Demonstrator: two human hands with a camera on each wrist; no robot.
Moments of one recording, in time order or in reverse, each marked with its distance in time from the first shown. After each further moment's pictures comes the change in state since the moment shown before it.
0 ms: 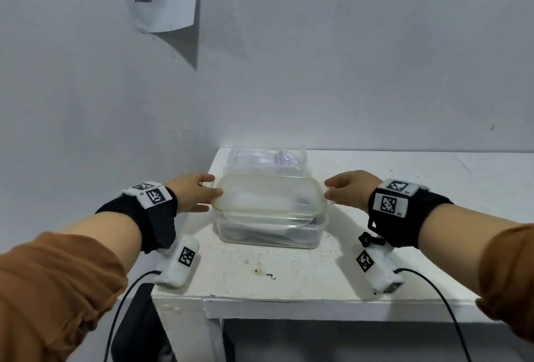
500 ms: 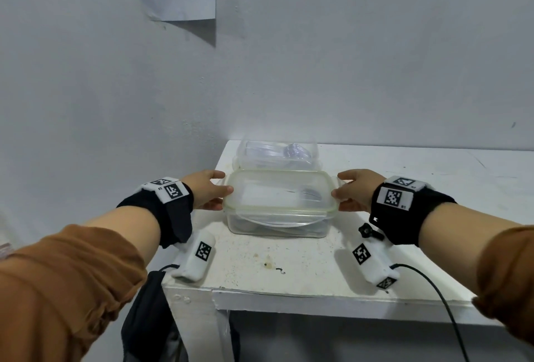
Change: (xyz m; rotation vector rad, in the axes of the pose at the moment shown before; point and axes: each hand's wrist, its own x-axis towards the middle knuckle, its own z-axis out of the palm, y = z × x) left_hand 0.005 -0.007 0.009 -0.046 0.039 -0.057; right_hand 0.003 -0.003 0.015 0.352 -0.054 0.163
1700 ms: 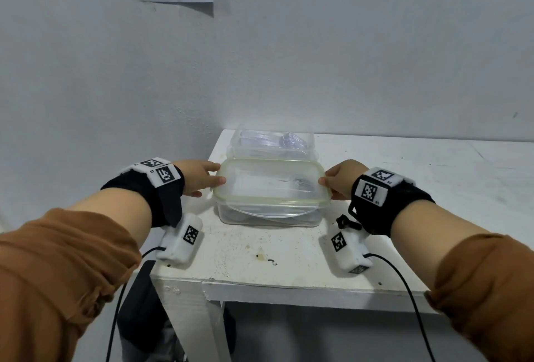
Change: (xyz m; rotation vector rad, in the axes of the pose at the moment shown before) left_hand 0.001 0.011 -0.003 0.428 -0.057 -0.002; right_hand 0.013 -0.007 0.016 -0.503 0.054 -0.054
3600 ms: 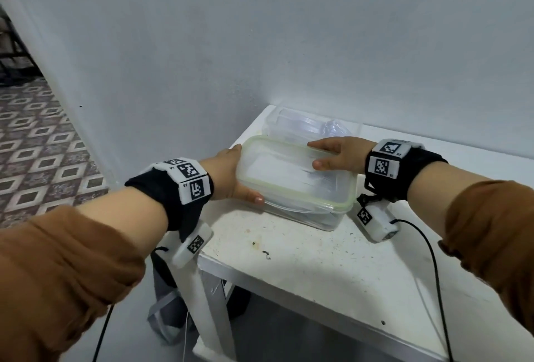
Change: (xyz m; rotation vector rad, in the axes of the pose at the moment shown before) left_hand -0.035 0.018 0.049 0.285 0.172 0.010; right_hand 0.079 -0.025 -0.005 -0.340 -0.463 -0.556
